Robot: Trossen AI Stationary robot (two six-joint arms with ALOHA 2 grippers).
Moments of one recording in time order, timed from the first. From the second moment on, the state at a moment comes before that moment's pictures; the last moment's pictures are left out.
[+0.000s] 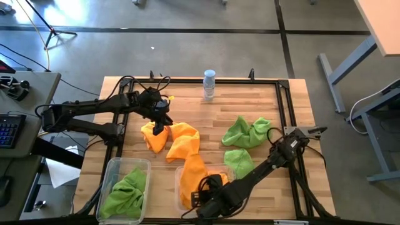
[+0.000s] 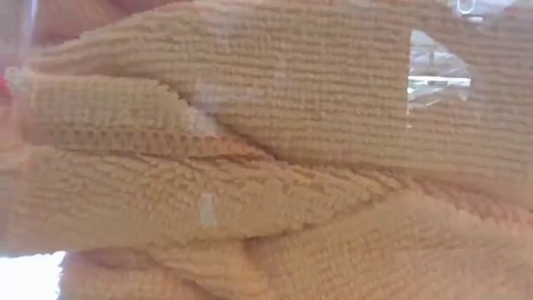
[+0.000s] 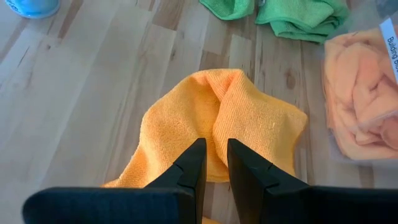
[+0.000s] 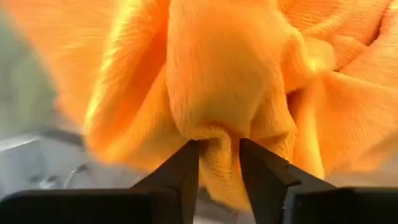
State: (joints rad) left arm 0.36 1.12 0.75 -0.50 0.31 0.00; right arm 0.63 2.36 2.34 -1.25 0.24 2.07
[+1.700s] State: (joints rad) left arm 0.36 1.12 0.75 -0.50 0.31 0.00; right arm 0.58 2.51 2.35 -1.14 0.28 1.88
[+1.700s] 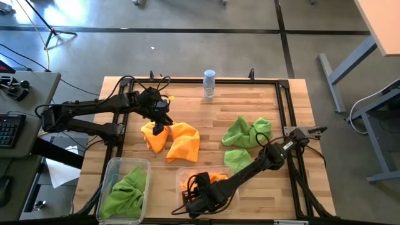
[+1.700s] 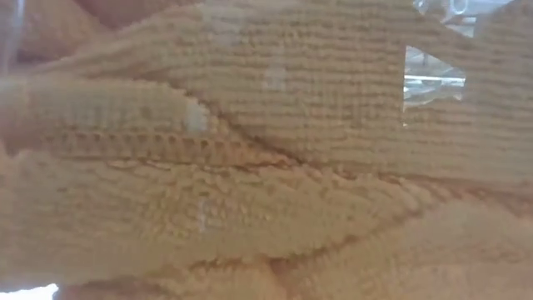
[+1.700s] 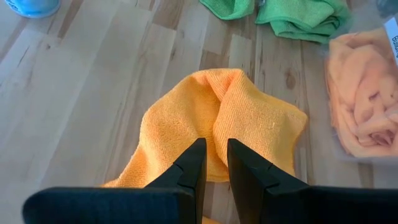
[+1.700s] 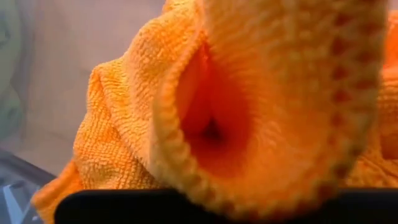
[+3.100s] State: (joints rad) left arm 0.36 1.12 0.75 -0.51 0.31 -0.02; right arm 0.52 2.25 2.36 -1.31 0.55 1.51
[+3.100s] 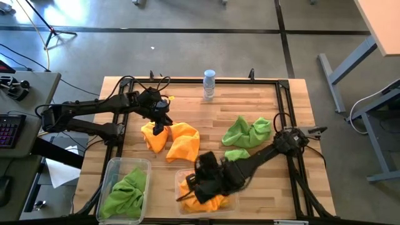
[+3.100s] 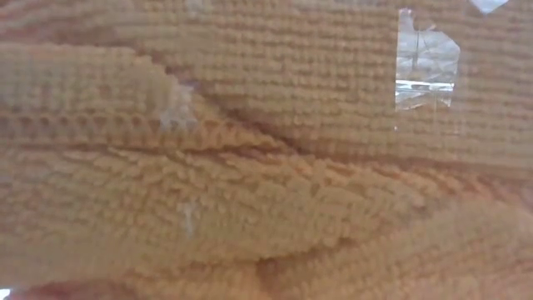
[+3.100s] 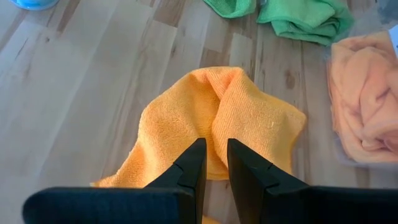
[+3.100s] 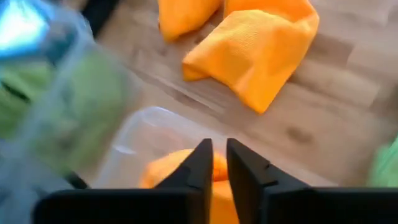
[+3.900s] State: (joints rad) left arm 0.36 1.12 0.75 -0.47 0.32 -0.13; right arm 0.22 2.11 2.26 -1.48 0.34 0.24
